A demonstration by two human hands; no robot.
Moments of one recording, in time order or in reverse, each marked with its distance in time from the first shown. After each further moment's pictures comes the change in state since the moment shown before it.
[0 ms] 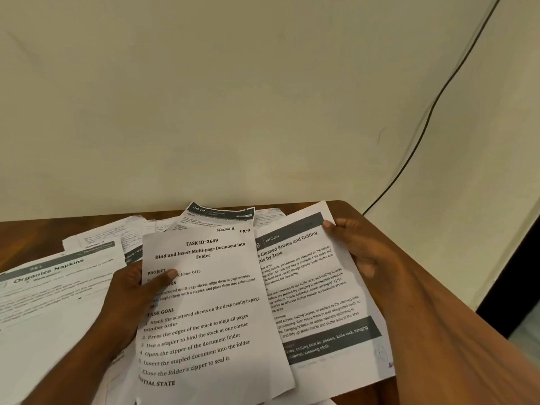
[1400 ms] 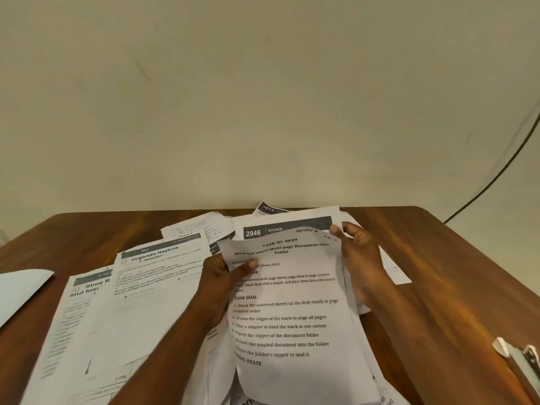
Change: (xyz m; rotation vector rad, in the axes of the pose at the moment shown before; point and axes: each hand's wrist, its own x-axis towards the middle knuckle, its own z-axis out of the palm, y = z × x) left_hand -0.002 0.002 -0.007 -0.327 -0.163 0.019; right_hand -0.004 0.011 0.157 0.185 0.094 -0.247
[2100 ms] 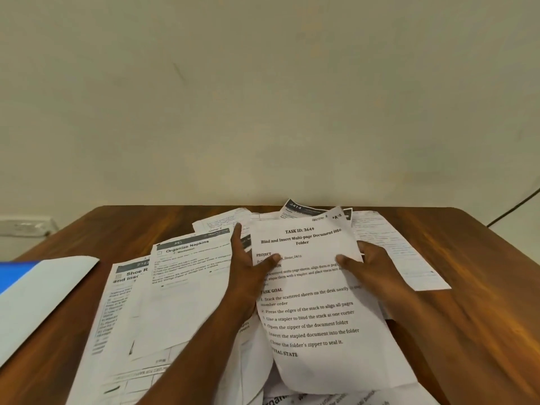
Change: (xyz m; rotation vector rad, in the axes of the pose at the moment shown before) left_hand 0.010 -0.004 -0.004 0.077 0.230 0.038; right_hand -0.008 0.022 0.009 -0.373 -0.181 0.092
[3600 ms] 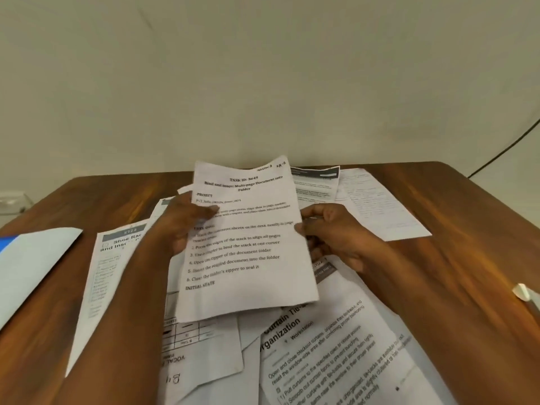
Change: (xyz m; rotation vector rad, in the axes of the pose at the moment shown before) left_hand 0.028 0.070 -0.086 0.213 -0.124 -0.272; right_hand -0.035 -0.036 0.031 0.188 -0.317 0.102
